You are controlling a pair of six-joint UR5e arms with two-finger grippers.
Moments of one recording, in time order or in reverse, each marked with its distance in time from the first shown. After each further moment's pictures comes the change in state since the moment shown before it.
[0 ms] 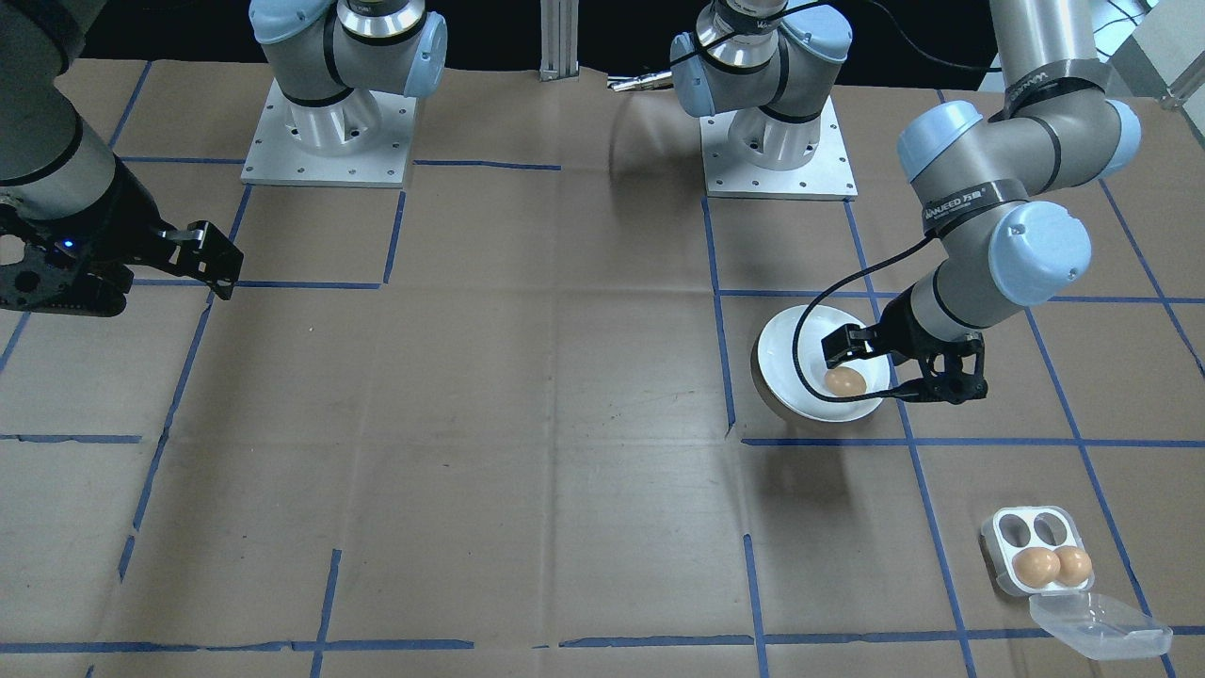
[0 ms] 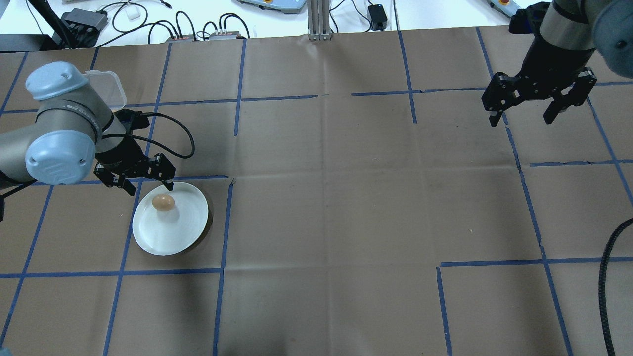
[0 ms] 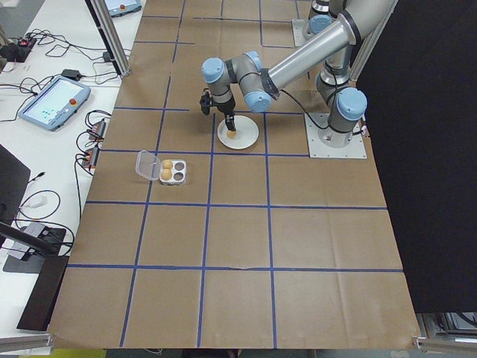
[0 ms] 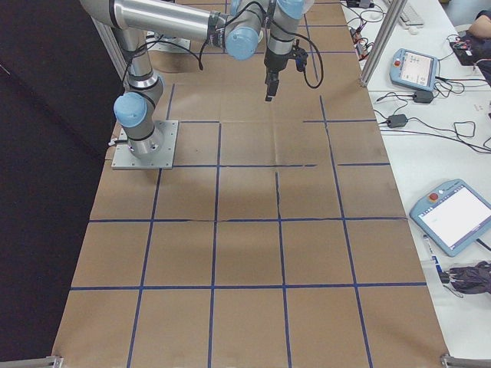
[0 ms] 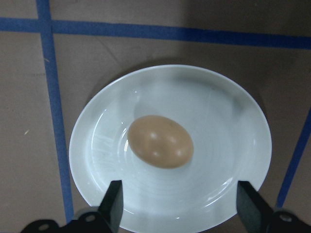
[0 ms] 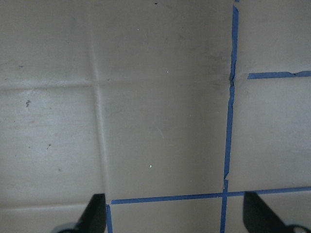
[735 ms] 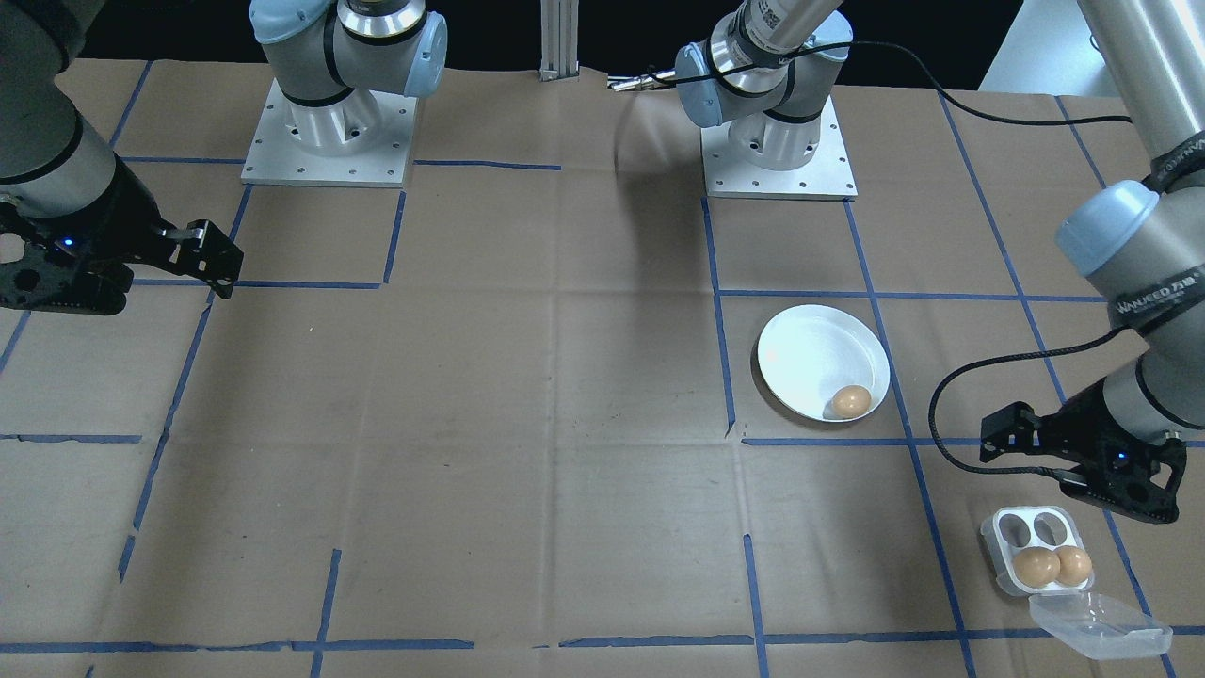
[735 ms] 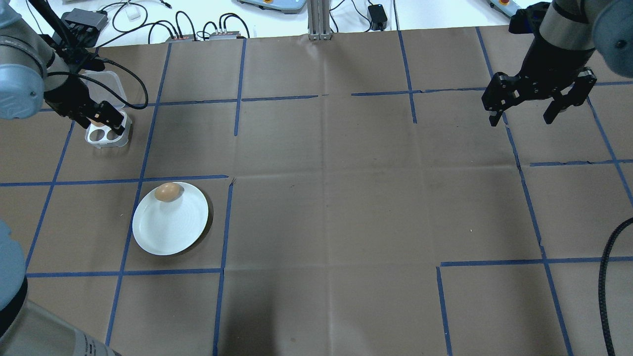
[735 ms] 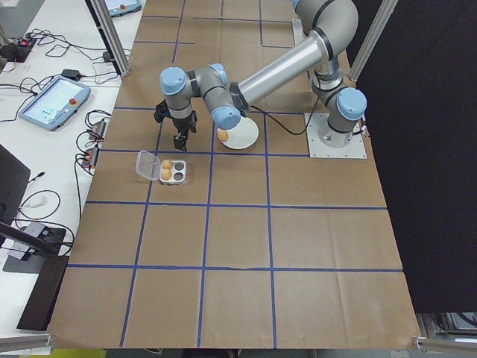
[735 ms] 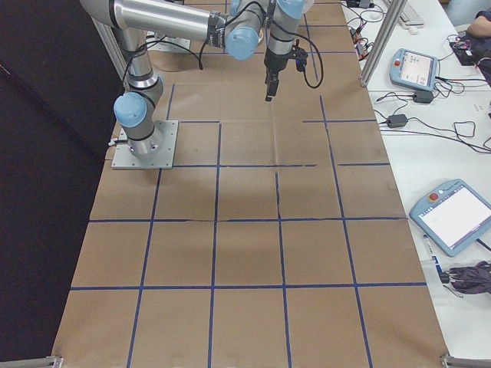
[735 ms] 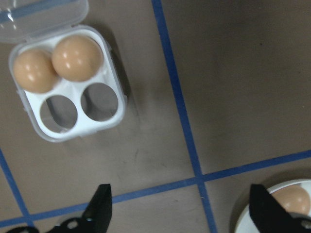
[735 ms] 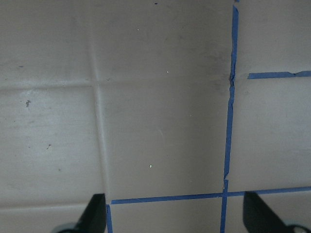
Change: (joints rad) left arm 0.123 -0.258 0.402 0.004 0.001 0.643; right arm 0.000 0.000 0.000 0.000 0.000 0.000
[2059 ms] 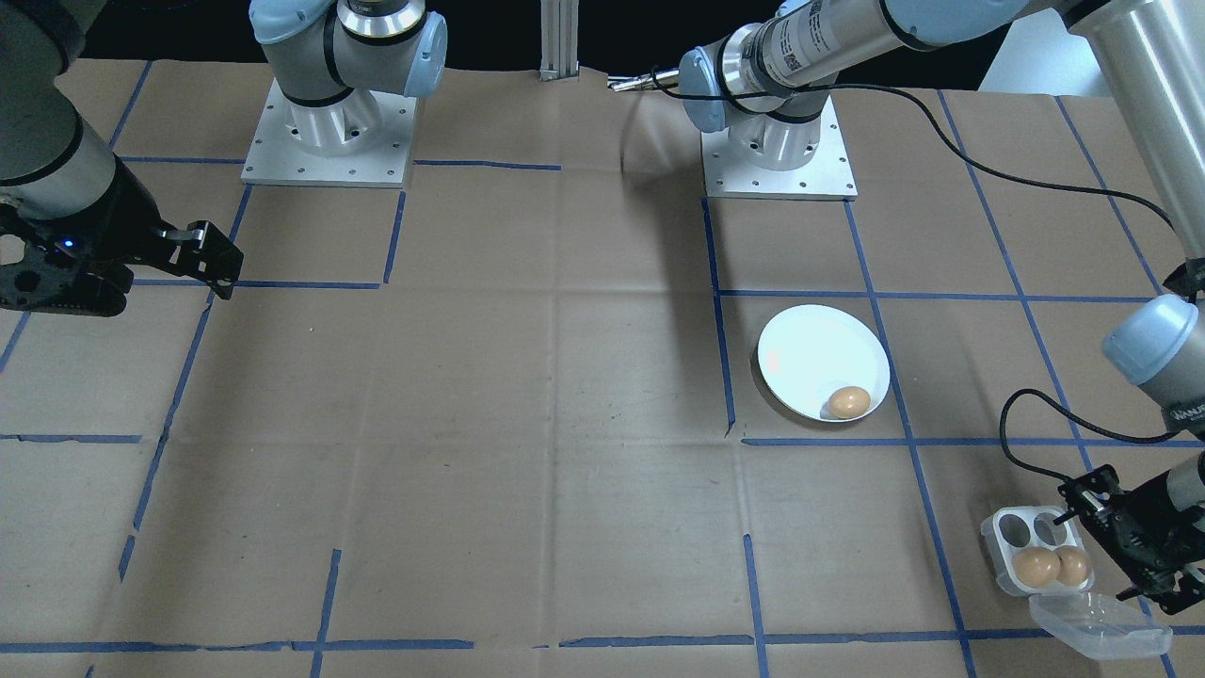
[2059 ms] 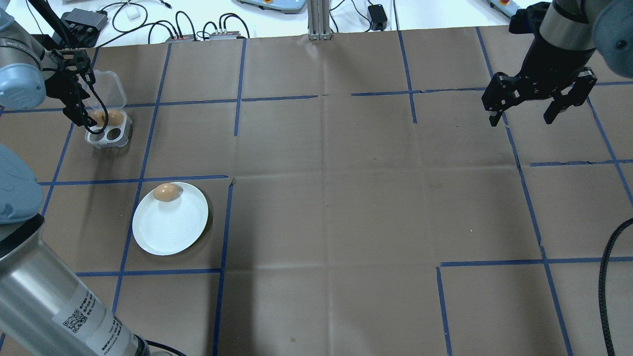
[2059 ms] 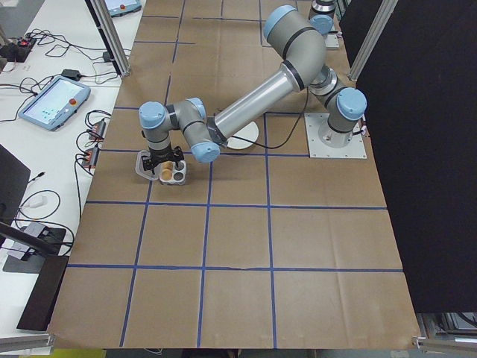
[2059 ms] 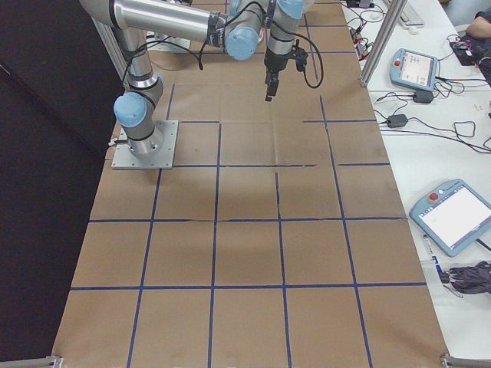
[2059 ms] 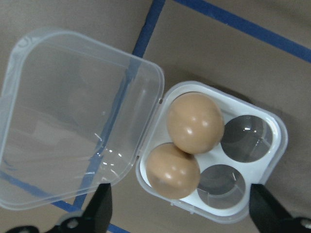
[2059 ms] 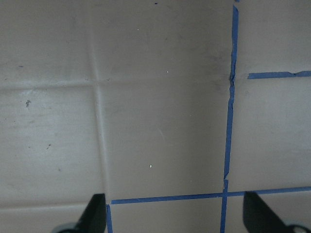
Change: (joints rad) left arm 0.049 -0.217 0.173 0.148 -0.005 0.791; right arm 0.000 0.000 0.000 0.000 0.000 0.000
